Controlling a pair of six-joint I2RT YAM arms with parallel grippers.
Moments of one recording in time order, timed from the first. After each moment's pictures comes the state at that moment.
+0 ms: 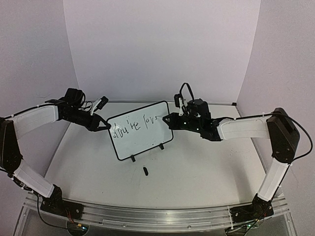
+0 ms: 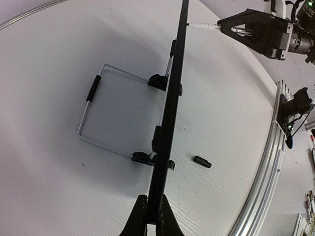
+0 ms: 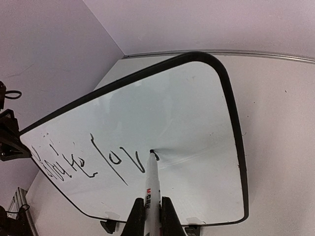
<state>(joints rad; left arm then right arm) -0.26 1.44 1.08 -0.54 0.70 0.21 0.73 1.80 1.13 0.31 -0.09 0.48</state>
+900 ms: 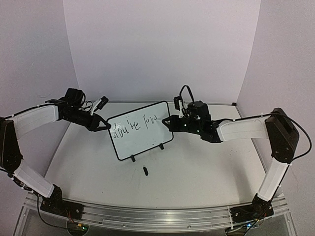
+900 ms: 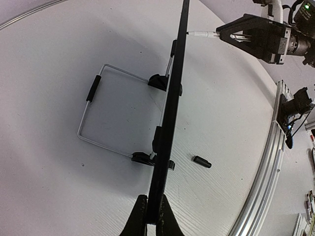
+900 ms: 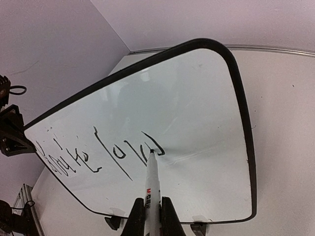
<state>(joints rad) -0.26 1.44 1.08 -0.54 0.70 0.21 0.73 1.80 1.11 0.33 -0.13 0.50</state>
